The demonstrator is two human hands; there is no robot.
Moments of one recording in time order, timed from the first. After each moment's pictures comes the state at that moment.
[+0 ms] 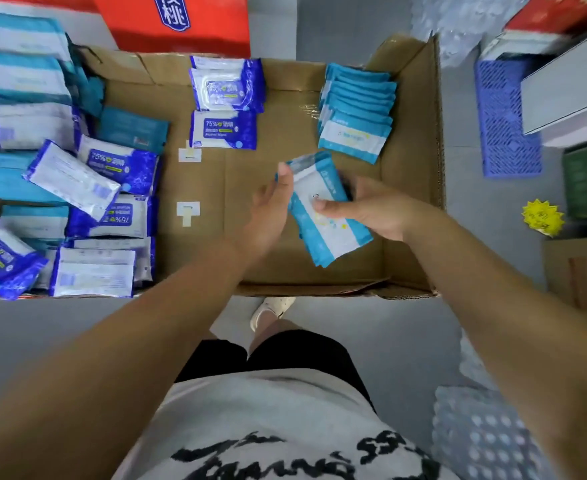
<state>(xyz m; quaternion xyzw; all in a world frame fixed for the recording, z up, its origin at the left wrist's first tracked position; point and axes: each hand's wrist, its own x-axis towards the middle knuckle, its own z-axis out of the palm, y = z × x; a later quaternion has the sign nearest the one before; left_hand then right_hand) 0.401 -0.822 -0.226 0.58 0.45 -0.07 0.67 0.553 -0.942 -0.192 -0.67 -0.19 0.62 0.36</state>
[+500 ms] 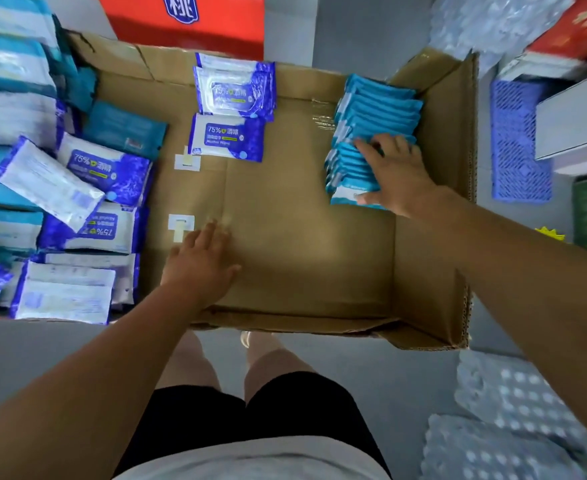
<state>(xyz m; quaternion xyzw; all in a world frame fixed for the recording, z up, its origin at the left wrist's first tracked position) 0.312 -0.767 -0.320 0.86 0.33 -0.32 0.20 0.659 -0.901 -0.287 -0.82 -0.52 0.20 -0.12</state>
